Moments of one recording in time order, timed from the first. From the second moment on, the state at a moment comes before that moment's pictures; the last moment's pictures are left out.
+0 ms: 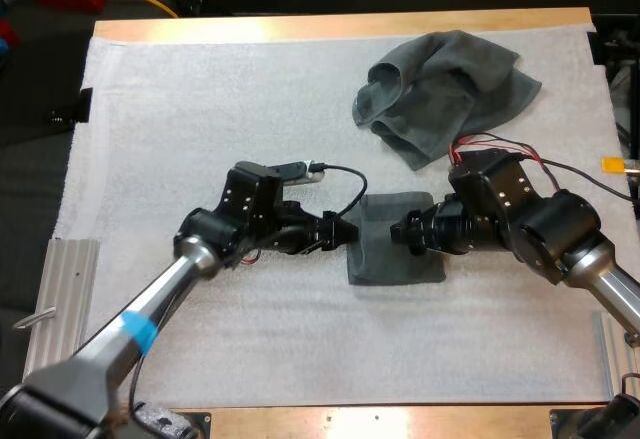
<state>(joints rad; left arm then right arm) -0.40 1.44 -0.79 0.41 0.61 -2.26 0.64 1.25 -1.07 0.93 -0.19 -1.38</state>
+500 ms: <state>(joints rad) -0.40 1.66 -0.79 0.21 0.70 -2.40 0.64 1.25 -1.07 0.93 -0.19 -1.38</state>
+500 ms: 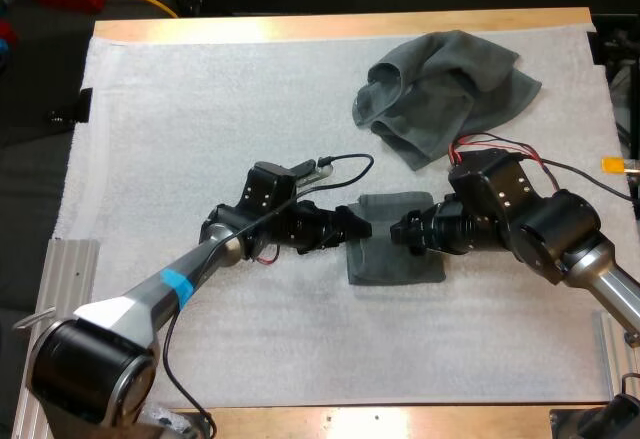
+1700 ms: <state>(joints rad) -0.49 1.70 -0.79 0.16 0.69 -2.48 0.64 1.19 -1.07 0.95 -0.19 -1.38</state>
